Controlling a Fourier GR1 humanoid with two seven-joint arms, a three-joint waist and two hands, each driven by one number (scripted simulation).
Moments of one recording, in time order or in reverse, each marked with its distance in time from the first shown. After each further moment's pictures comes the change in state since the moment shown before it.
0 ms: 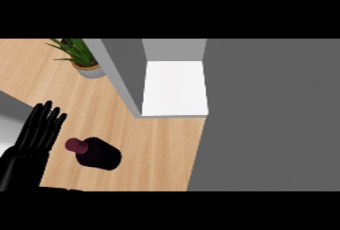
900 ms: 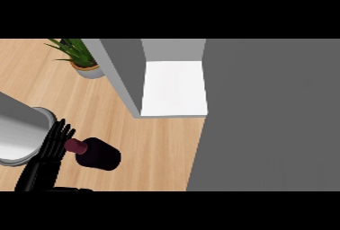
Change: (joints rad) left arm 0.020 0.012 0.055 0.397 -0.095 -0.107 -0.328; right arm -0.059 -0.078 0.036 -0.002 0.020 -0.082 0.035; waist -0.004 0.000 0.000
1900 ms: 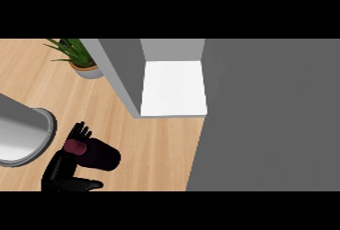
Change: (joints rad) left arm -0.189 0.021 0.040 0.510 -0.029 -0.105 -0.232; right arm -0.009 -0.067 0.040 0.001 0.009 -0.069 -0.023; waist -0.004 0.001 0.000
